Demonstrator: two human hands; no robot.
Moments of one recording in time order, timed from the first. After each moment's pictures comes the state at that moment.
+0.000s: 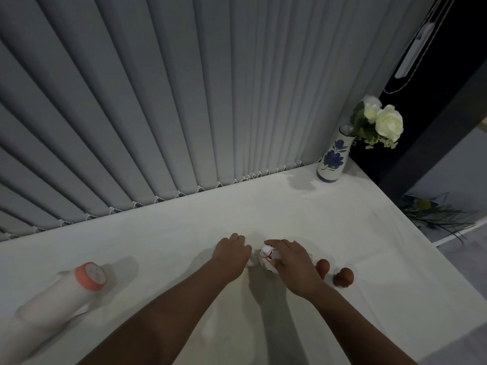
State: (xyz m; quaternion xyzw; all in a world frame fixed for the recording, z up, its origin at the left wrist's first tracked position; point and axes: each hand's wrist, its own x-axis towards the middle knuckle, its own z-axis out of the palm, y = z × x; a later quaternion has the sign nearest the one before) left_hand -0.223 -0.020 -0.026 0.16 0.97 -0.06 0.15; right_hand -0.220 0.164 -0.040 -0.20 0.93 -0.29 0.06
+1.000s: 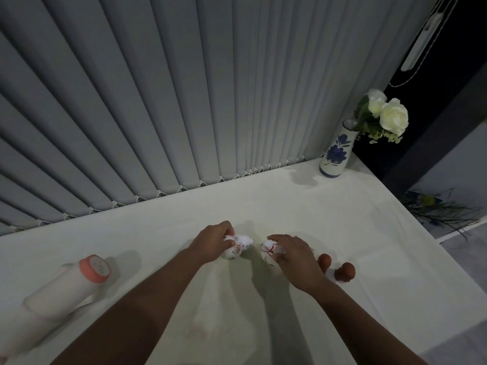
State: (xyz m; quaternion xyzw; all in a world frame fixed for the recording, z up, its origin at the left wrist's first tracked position) left_hand -0.229 -0.076 -0.026 -0.03 0.93 0.34 0.15; right_hand -0.221 0.164 -0.043 -0.19 0.93 -0.31 0.05
